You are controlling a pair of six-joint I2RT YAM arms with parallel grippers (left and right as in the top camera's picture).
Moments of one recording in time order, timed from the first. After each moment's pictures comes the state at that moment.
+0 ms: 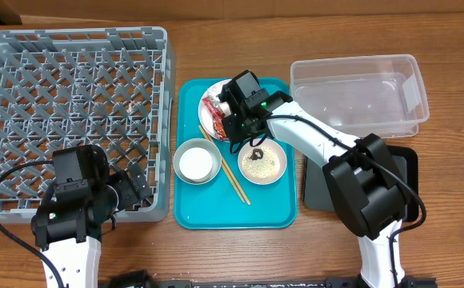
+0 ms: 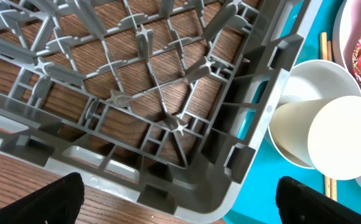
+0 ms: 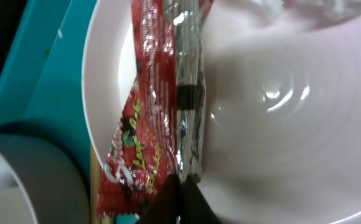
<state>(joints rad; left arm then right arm) 0.21 0.95 0.88 -1.07 0.06 -0.29 0.60 2.13 1.56 -0.58 -0.20 0.16</state>
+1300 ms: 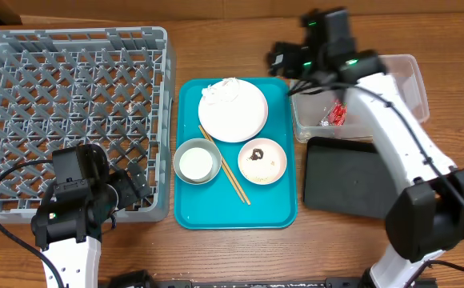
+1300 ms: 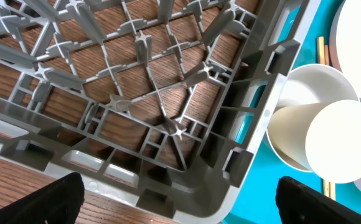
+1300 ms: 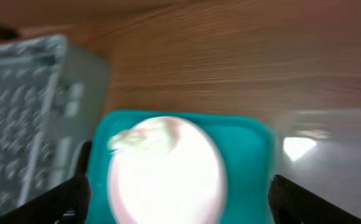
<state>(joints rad) 0.21 0.95 0.88 -1.06 0.06 -0.29 0.33 1.87 1.67 -0.62 -0.19 0.41</state>
